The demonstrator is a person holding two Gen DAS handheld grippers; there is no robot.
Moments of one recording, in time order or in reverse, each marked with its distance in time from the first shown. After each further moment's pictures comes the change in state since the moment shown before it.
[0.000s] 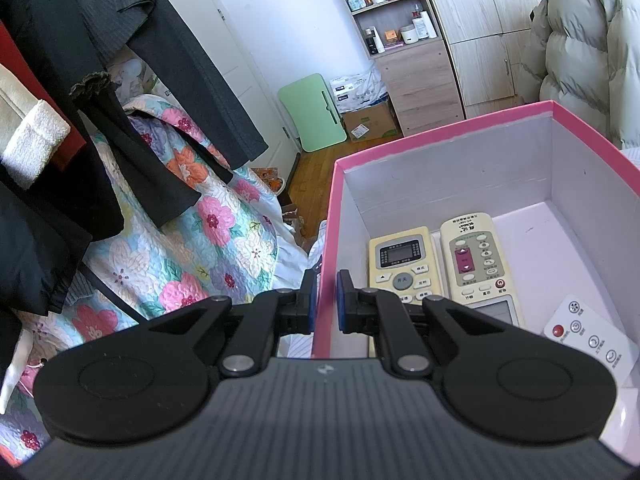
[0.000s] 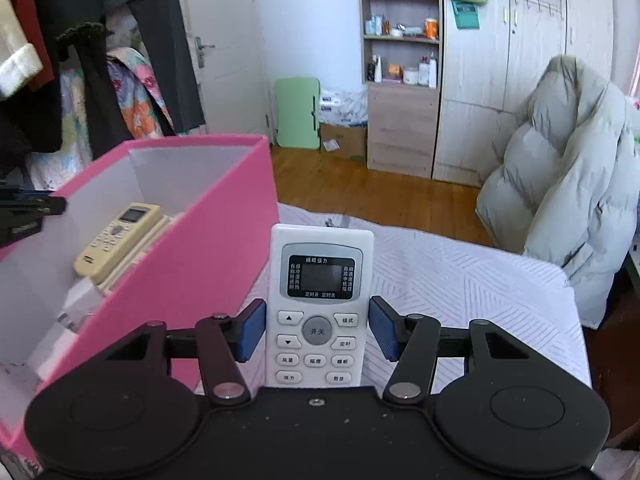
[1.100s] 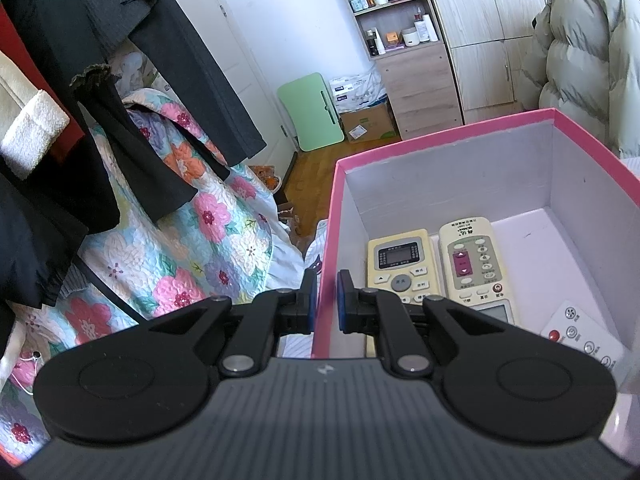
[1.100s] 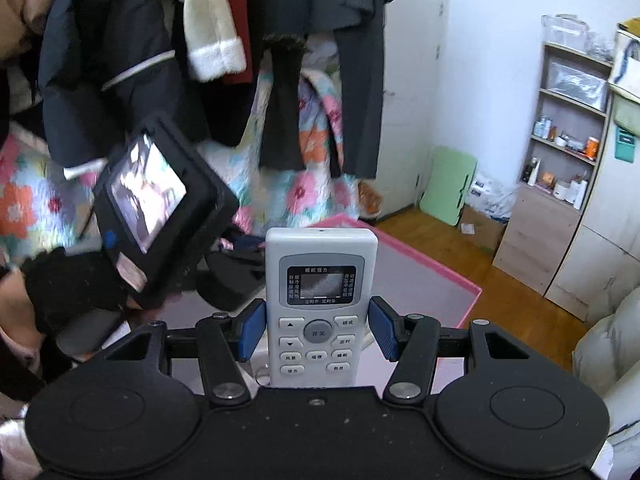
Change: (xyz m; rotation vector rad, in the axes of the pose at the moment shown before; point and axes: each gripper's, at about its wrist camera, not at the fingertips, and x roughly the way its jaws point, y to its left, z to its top) left arm 0.000 0.004 0.001 -0.027 0.001 -0.016; right arm -0.055 0.102 0.057 -0.417 -0.104 0.345
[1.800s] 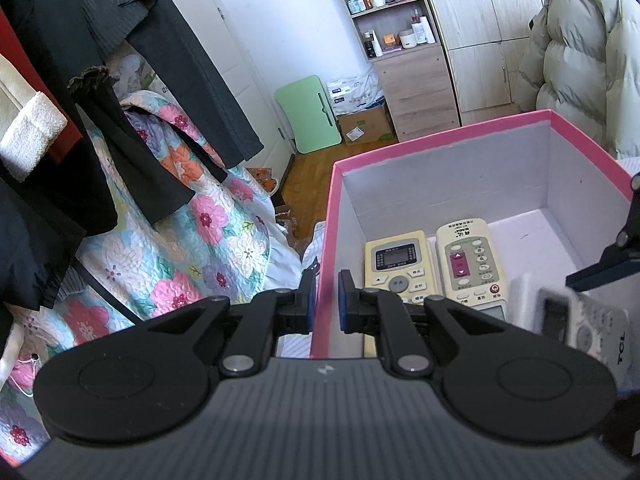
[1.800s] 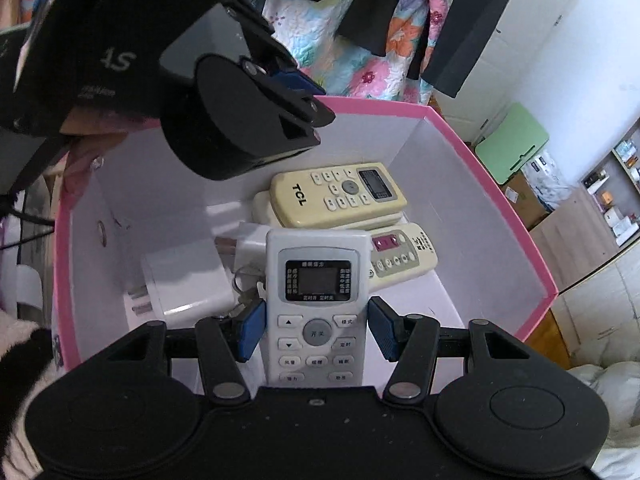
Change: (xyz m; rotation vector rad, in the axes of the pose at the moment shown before) left arm -0.001 0.001 -0.001 -0.002 -0.008 -0.010; right arm 0.085 0.021 -0.008 -0.344 0.358 0.075
